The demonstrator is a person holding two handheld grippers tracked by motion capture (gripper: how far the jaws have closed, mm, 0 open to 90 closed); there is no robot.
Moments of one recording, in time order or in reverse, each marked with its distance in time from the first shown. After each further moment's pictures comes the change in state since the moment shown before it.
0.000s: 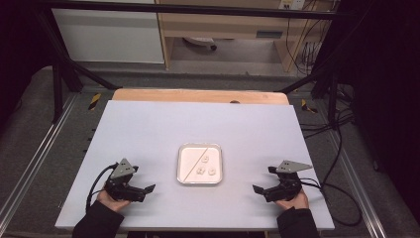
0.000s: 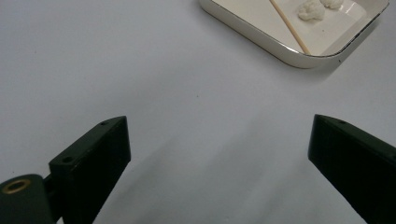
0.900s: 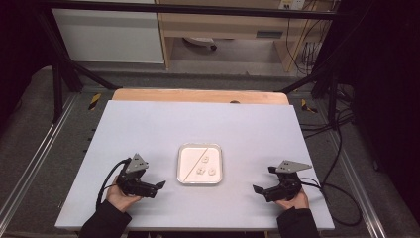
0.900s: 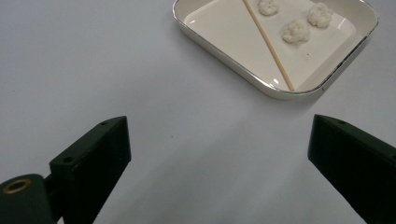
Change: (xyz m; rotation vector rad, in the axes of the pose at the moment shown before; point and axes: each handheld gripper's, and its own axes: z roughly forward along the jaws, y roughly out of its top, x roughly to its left) left arm -0.022 0.035 0.013 0.044 0.022 0.033; right arm 0.000 0.000 0.001 0.010 -0.003 -0.003
